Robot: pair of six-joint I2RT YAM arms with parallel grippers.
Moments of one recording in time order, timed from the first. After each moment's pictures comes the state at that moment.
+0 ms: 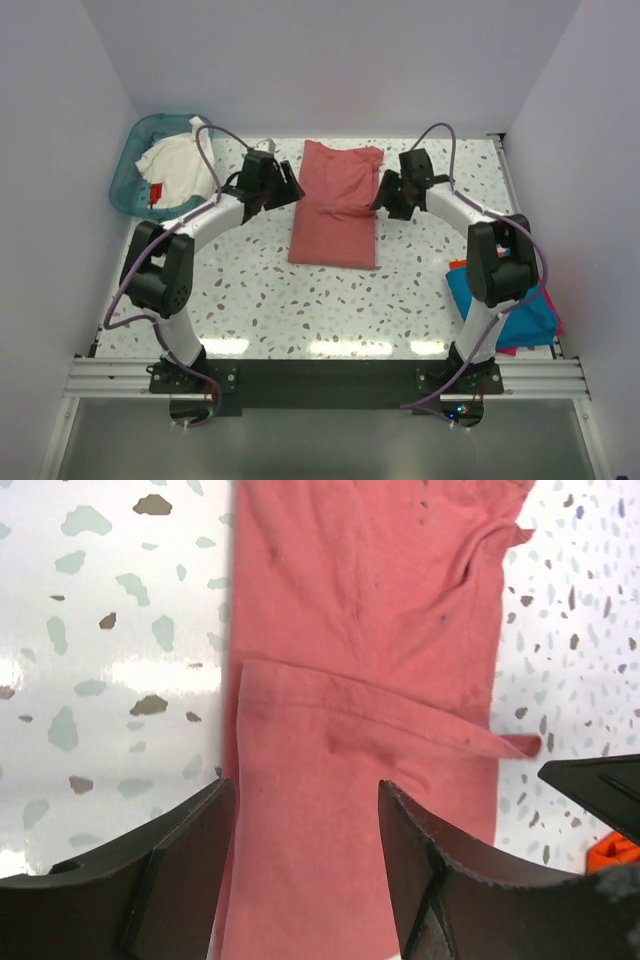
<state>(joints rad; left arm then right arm) -0.38 1.83 1.26 -0.10 0.05 -0.64 0.25 1.90 1.36 -0.42 -0.10 0.61</state>
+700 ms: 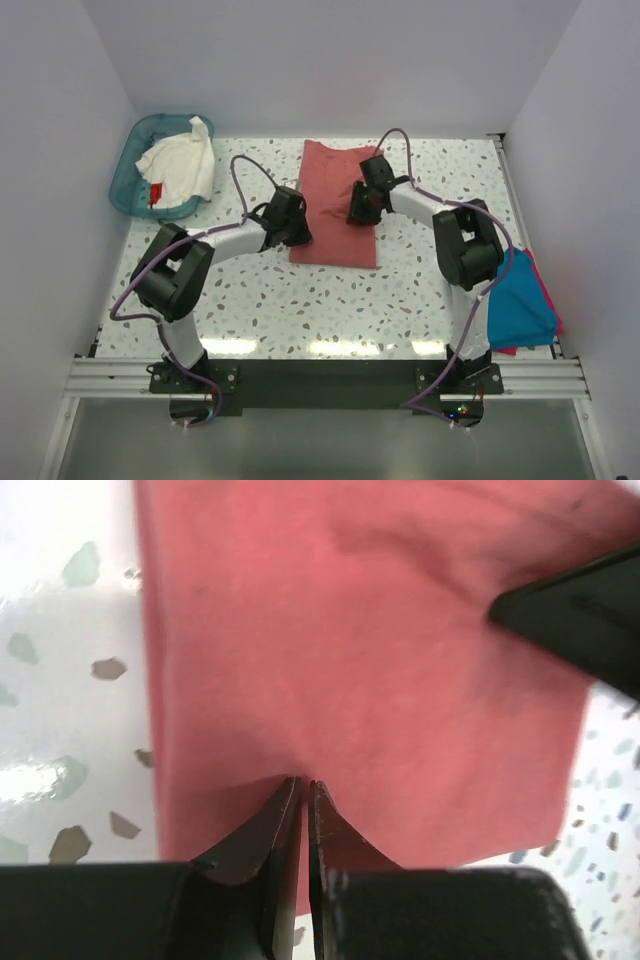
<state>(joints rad) -0.56 1.80 1.06 -0.08 0.00 -0.70 0.42 2.06 1.47 -0.42 -0.03 0.59</state>
